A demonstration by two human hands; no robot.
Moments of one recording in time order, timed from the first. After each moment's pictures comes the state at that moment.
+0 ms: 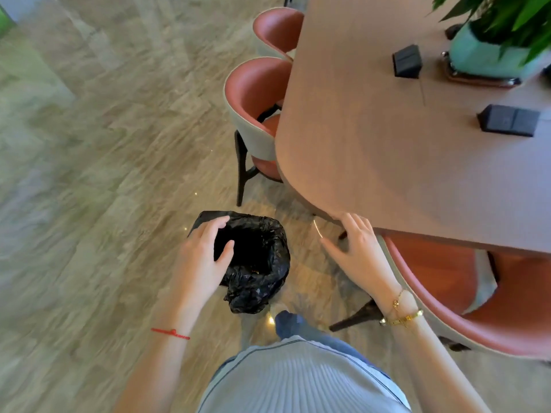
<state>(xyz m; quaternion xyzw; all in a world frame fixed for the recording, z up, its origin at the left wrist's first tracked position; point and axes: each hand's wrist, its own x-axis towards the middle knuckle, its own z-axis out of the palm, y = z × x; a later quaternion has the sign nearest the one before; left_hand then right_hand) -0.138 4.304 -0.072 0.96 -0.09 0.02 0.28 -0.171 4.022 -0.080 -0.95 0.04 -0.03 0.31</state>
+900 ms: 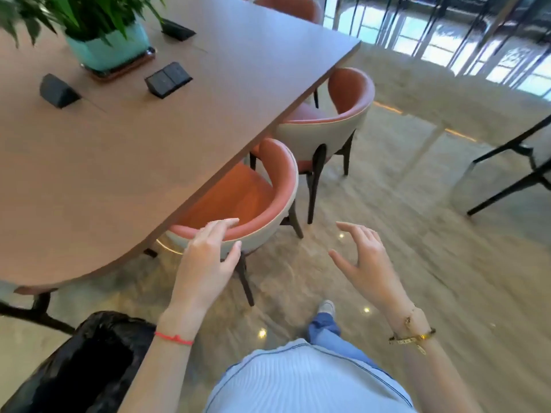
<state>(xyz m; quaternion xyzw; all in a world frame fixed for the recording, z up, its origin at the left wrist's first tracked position) -0.320 3.997 -0.052 0.75 -0.59 -0.14 0.27 -0.588 3.911 -0.078 -0.78 0.53 -0.21 0.27</state>
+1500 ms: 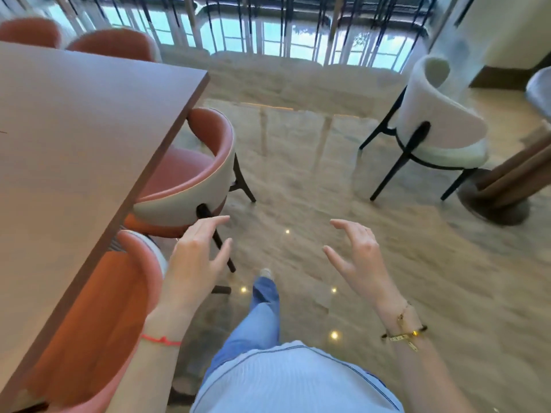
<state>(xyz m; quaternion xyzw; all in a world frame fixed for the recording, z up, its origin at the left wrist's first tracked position) -0.529 3.647 -0.051 0.59 -0.73 -0.21 0.27 -0.809 3.682 -0.068 -0.64 0.69 -0.27 0.20</state>
